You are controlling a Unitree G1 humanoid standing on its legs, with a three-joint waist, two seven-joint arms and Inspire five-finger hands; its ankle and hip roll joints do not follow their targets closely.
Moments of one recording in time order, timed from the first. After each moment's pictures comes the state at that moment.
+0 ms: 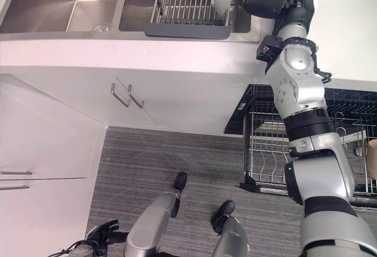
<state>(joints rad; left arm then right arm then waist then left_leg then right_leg) -0.03 0.30 -0.15 1.06 -0.27 0.04 0.01 -1.17 -0.68 0.24 0.59 0.75 0.01 -0.33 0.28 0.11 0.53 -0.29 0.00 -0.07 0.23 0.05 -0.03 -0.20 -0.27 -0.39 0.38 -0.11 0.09</state>
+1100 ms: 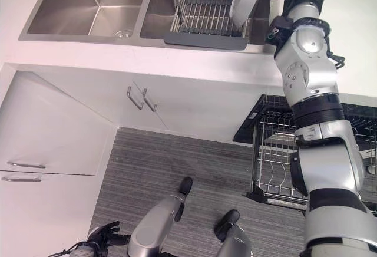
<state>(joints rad) -0.01 0.31 -0.16 1.02 -0.23 0.06 0.01 -1.26 -0.71 0.26 0.70 0.76 0.01 -0.30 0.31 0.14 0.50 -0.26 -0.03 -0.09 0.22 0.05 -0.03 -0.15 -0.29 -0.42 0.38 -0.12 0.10</state>
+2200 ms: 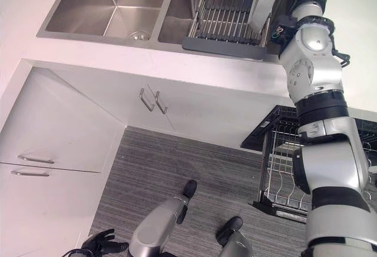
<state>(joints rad) 0.04 0.33 -0.15 1.02 -0.23 0.07 -0.02 -1.30 -0.72 0.27 0.76 0.75 0.02 -0.26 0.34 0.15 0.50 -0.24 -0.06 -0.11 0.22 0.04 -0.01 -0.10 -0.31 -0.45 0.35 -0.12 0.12</state>
